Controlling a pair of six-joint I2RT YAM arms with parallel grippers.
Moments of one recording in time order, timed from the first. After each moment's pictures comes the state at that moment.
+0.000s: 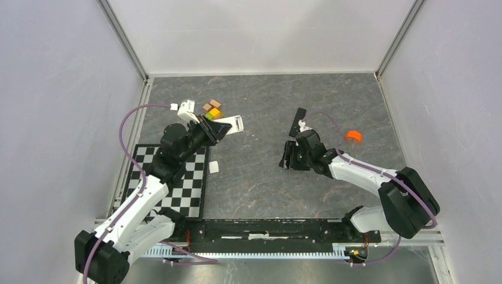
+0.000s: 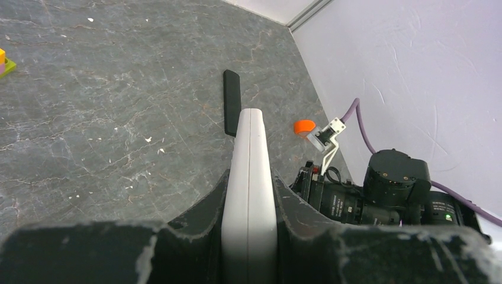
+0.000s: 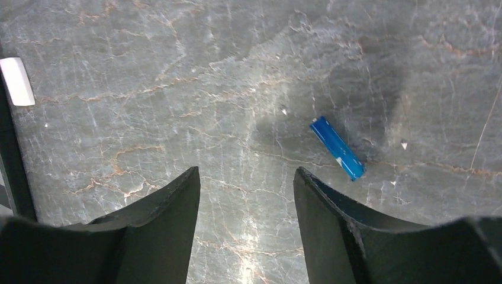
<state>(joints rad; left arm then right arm) -0.43 0.88 0.66 0.10 0.16 -0.72 0.62 1.36 0.67 -0.18 -0.01 0.61</state>
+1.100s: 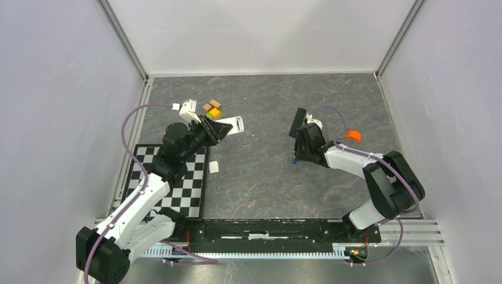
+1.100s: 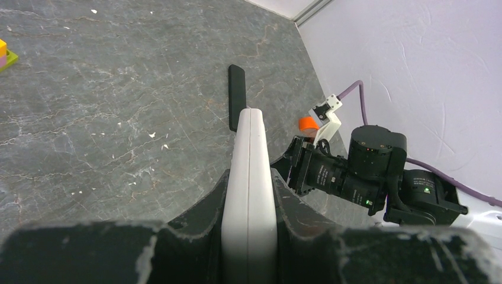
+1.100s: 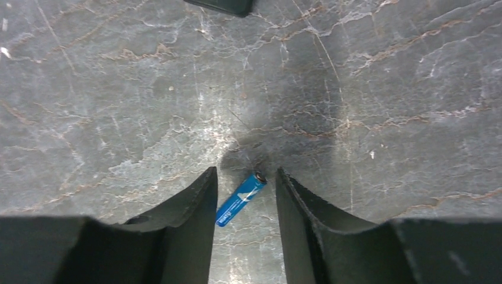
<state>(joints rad) -0.43 0.91 0.66 0.10 0.16 -0.71 0.49 1.53 0.72 -0.11 0.17 0.59</state>
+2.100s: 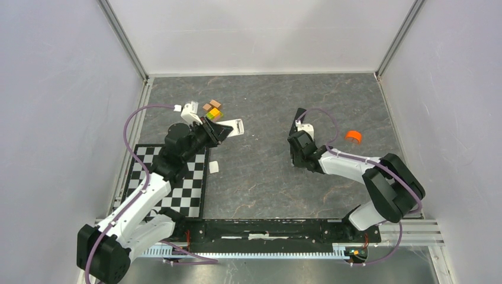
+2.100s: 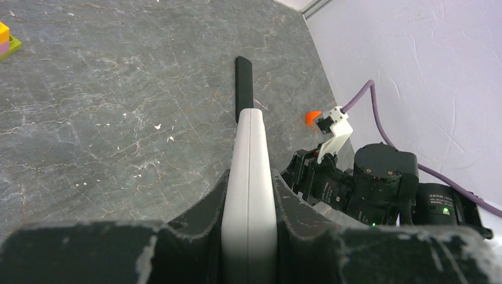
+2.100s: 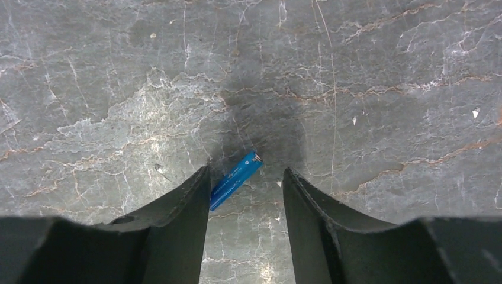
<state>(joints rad) -0.43 0.93 0.65 0.10 0.16 -0.71 0.63 1.52 0.72 -0.21 0.38 0.47</state>
